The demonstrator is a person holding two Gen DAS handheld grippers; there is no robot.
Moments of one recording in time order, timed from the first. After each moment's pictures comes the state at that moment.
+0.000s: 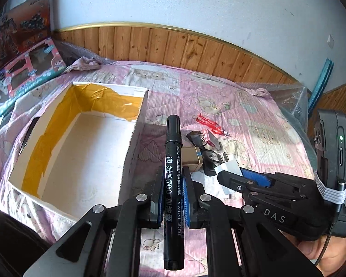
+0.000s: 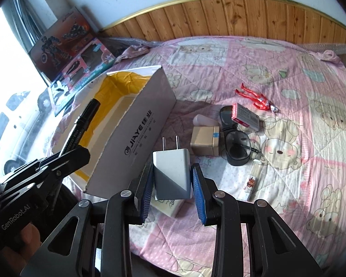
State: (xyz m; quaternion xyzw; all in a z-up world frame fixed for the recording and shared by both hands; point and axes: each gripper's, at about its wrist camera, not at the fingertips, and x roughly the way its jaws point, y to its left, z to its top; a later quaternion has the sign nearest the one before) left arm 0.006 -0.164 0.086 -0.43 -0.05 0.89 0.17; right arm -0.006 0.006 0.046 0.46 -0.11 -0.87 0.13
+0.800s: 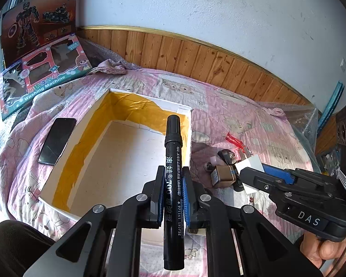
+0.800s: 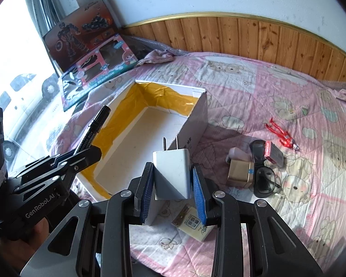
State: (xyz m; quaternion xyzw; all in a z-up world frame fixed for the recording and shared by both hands) left arm -0.023 -0.251 0.092 -0.41 -0.07 0.90 0.13; right arm -0.046 -0.079 0.086 0.45 -0.05 -0.88 0.16
